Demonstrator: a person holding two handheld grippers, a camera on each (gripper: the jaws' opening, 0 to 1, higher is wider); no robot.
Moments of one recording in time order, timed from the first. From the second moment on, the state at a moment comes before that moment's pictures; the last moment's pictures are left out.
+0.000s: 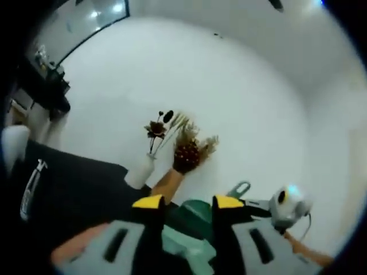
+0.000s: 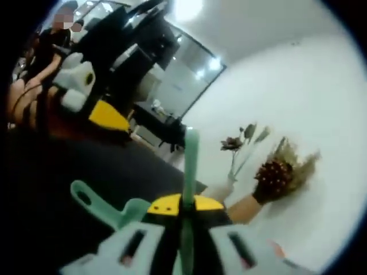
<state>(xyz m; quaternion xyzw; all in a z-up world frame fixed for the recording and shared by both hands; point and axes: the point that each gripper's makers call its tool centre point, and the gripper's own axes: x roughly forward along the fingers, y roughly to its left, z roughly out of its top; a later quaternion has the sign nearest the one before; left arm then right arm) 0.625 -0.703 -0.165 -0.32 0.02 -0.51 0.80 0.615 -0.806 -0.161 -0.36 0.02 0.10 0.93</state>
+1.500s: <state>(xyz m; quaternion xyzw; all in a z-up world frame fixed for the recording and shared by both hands) 0.614 -0.717 -0.171 -0.28 0.03 -0.53 0.80 0.626 -0.809 -0.200 -0.40 0.03 0.16 0.90</state>
